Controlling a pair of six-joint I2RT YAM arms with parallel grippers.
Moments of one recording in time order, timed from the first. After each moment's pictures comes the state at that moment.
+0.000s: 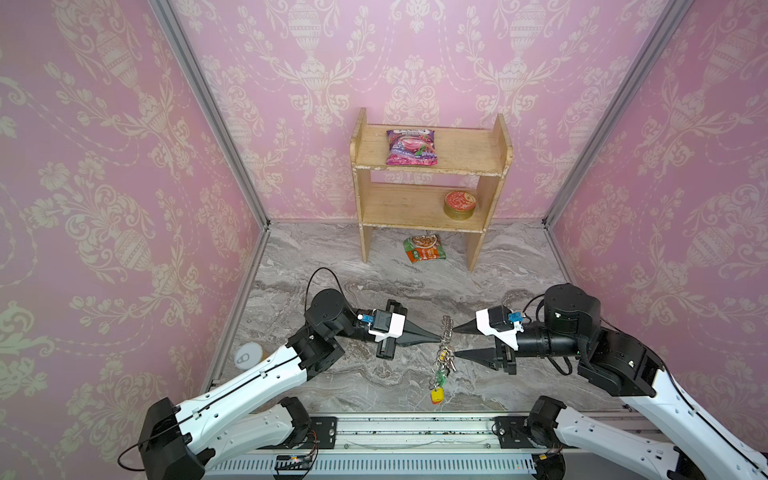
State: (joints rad) left arm -0.85 1.00 0.79 0.48 0.96 0.10; right arm 0.79 0.76 1.10 -0.69 -0.58 -0.30
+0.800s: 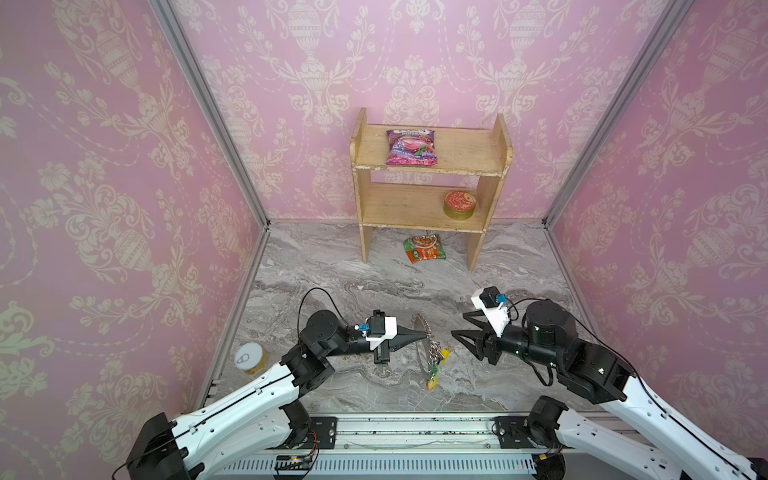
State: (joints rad) left arm -0.83 0.85 0.51 0.50 0.66 0.09; right arm 0.76 0.70 0.80 -0.57 -0.15 0.15
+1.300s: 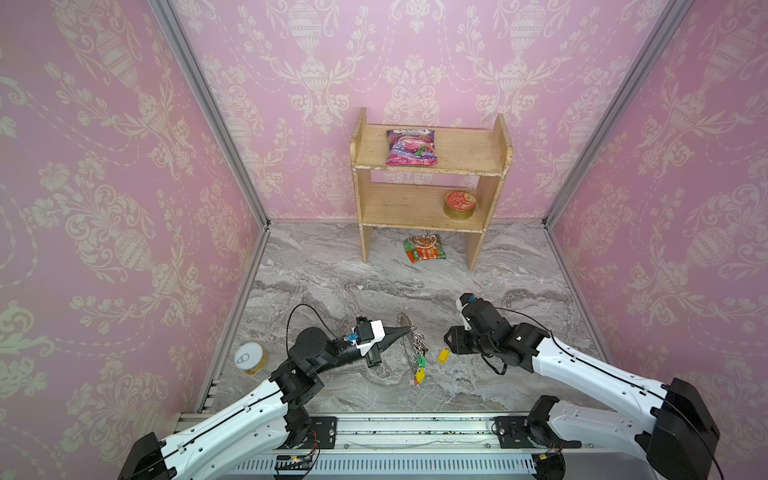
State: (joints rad) left arm -0.82 0.70 0.38 0.49 0.45 0.14; right arm 0.75 1.14 0.69 -0.54 0.06 0.70
